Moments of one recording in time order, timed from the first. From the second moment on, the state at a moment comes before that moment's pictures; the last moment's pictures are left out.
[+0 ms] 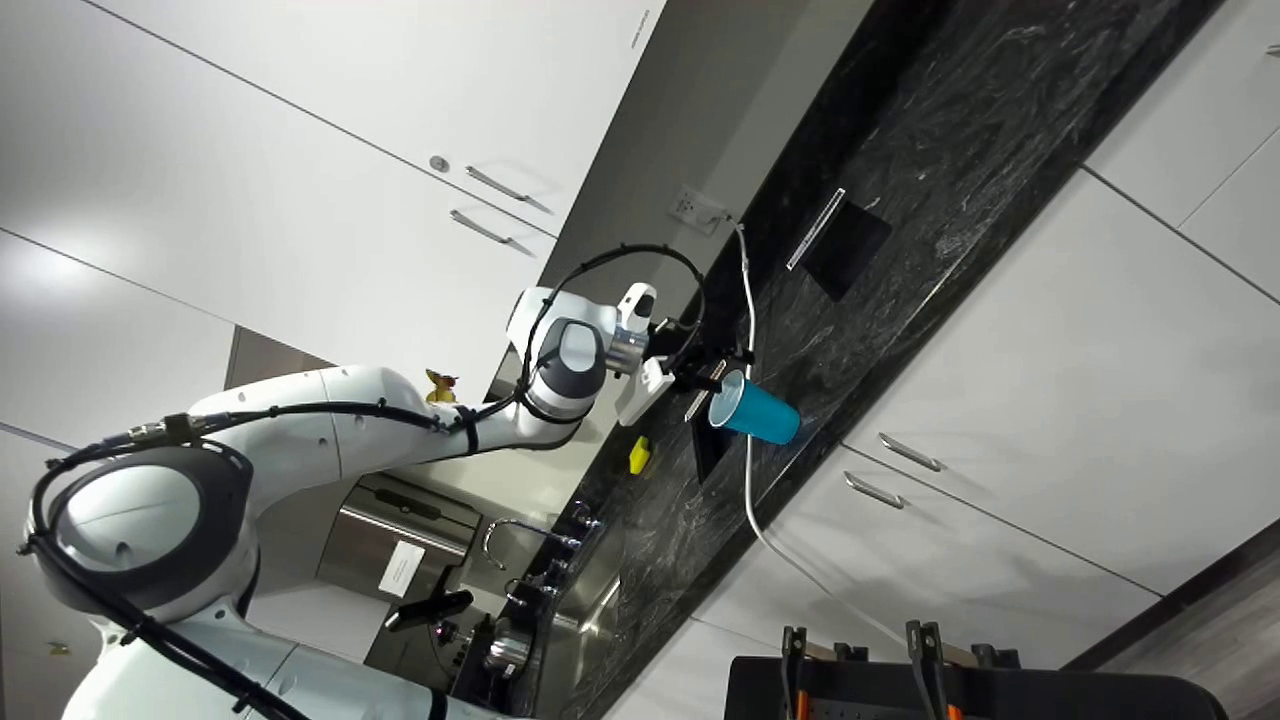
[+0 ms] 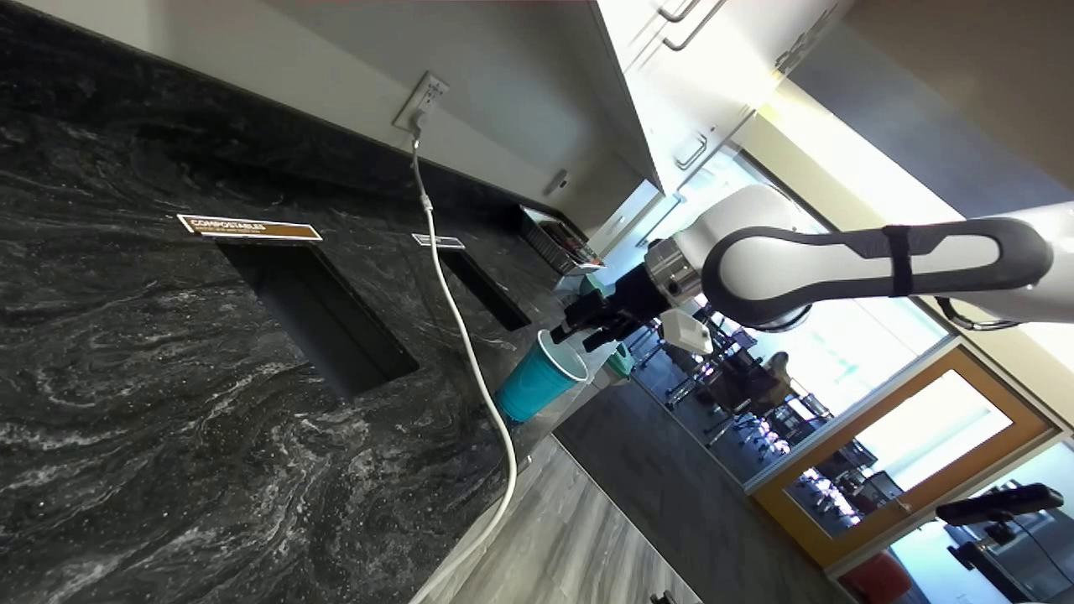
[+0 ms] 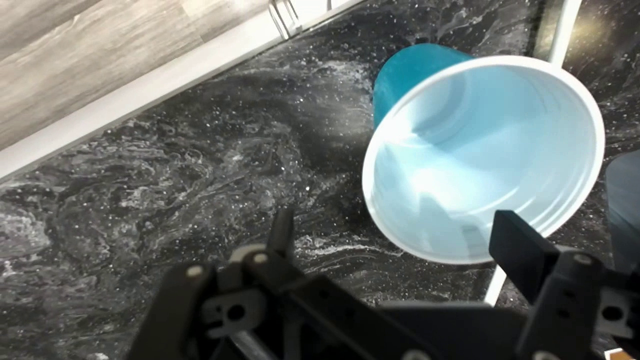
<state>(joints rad) 0.06 0.03 0.04 -2.42 -0.05 2.66 0.05</state>
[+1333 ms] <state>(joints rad) 0.07 0.06 0.04 -2.37 -0.21 2.65 0.14</state>
